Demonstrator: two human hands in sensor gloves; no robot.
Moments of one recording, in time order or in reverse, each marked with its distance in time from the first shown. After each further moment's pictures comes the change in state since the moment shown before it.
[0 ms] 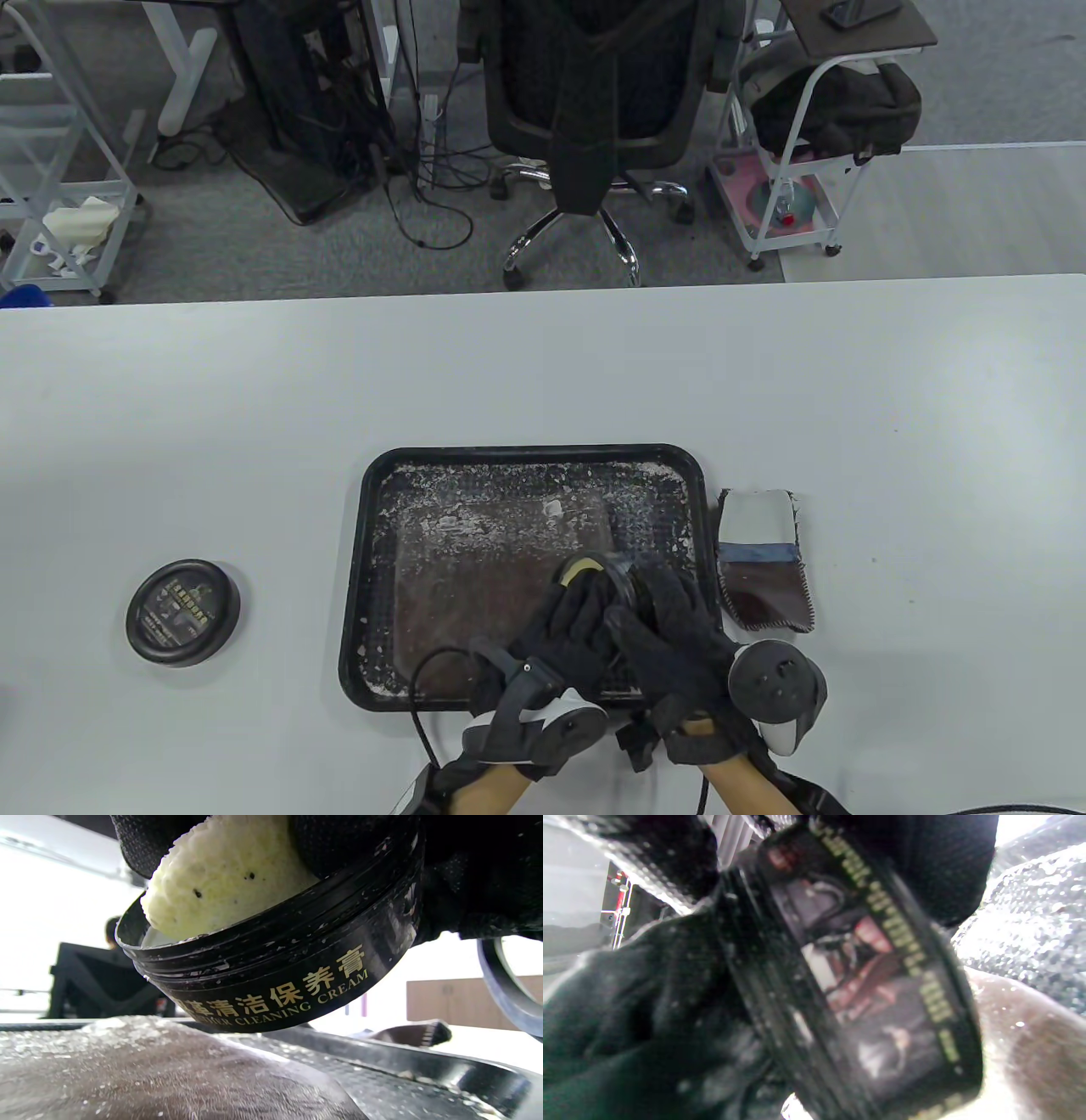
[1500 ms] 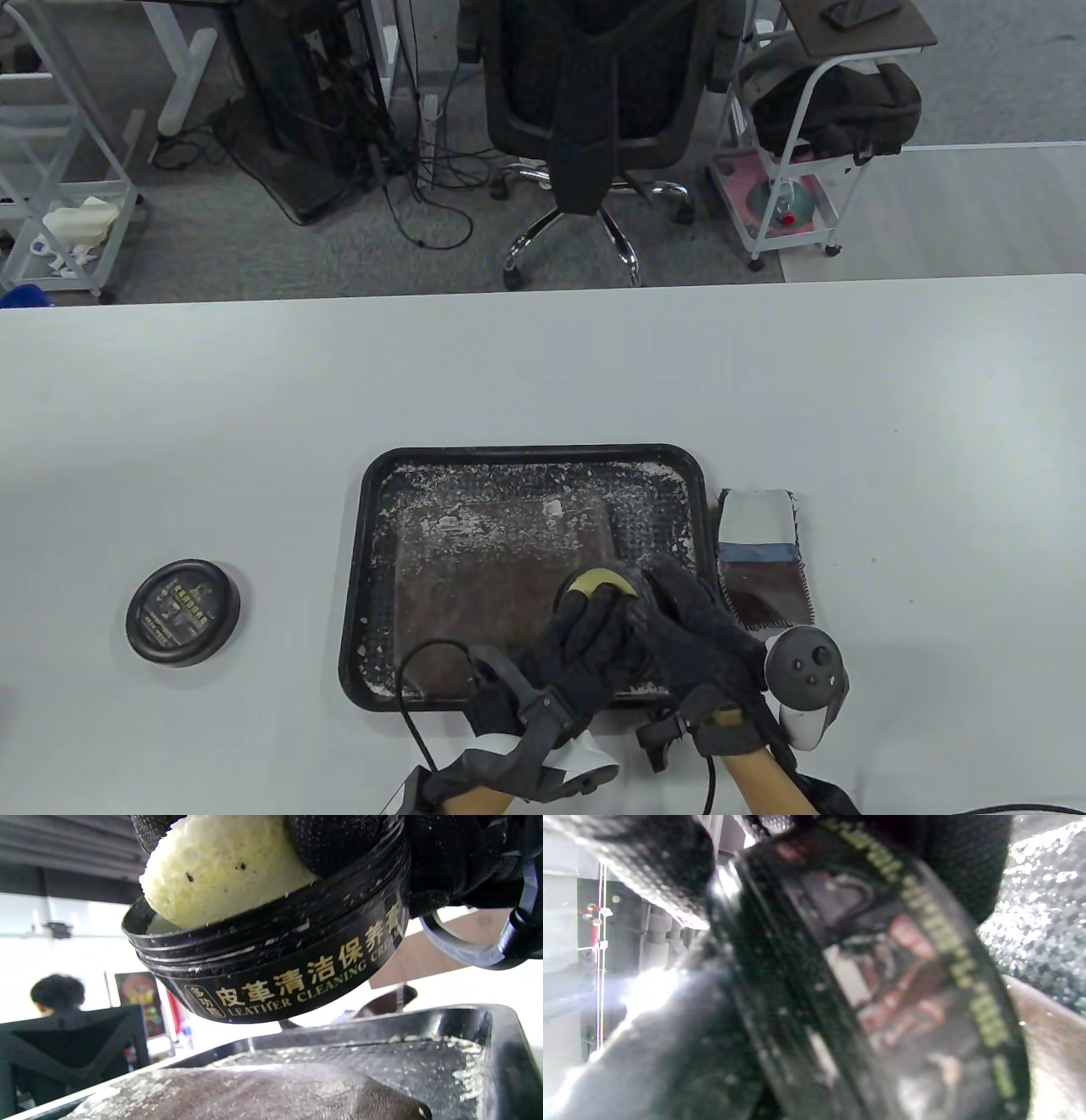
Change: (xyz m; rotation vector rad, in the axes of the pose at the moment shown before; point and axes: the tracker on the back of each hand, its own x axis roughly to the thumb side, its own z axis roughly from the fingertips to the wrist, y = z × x) left_hand 0.024 0.008 0.009 0.010 -0.195 -0.264; right_hand -0.013 -0.018 -0.003 0.004 0.091 -0.149
